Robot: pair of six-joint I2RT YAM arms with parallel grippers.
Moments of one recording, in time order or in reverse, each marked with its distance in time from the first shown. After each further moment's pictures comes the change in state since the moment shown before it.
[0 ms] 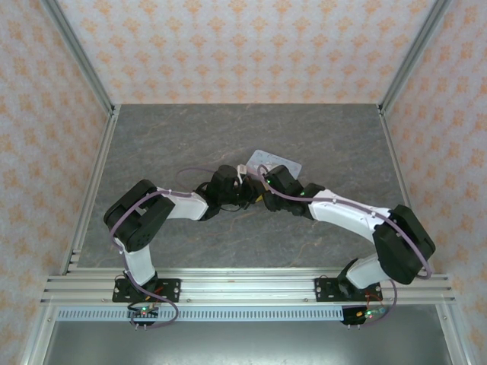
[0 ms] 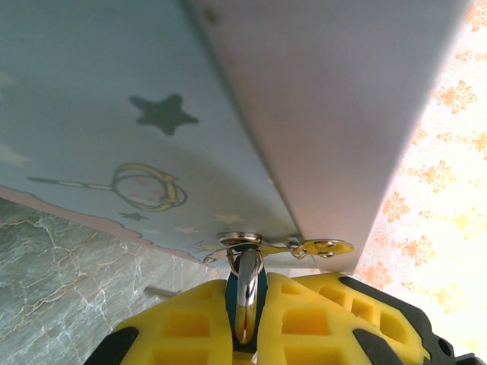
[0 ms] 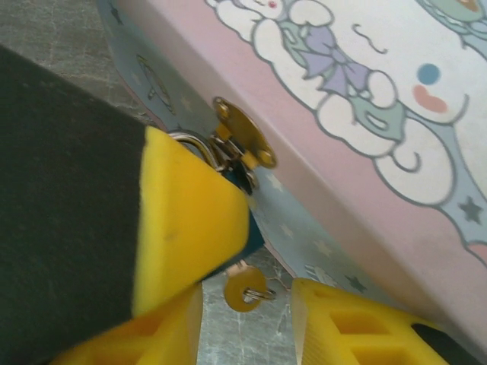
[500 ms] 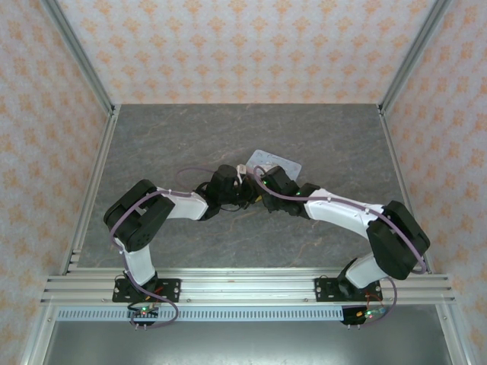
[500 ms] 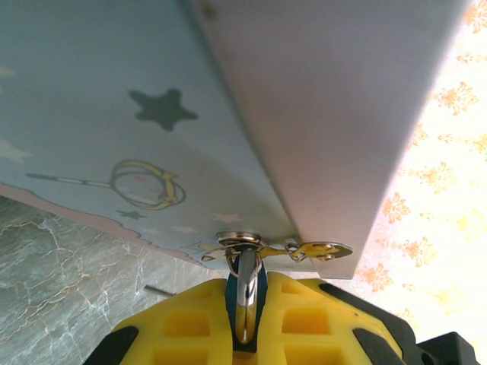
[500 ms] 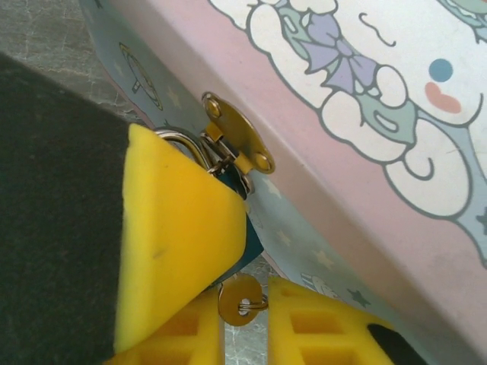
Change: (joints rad) left arm 0.002 0.000 0.001 -0.003 -0.002 0.000; right arm 0.010 0.036 0.007 0.008 0.042 0.005
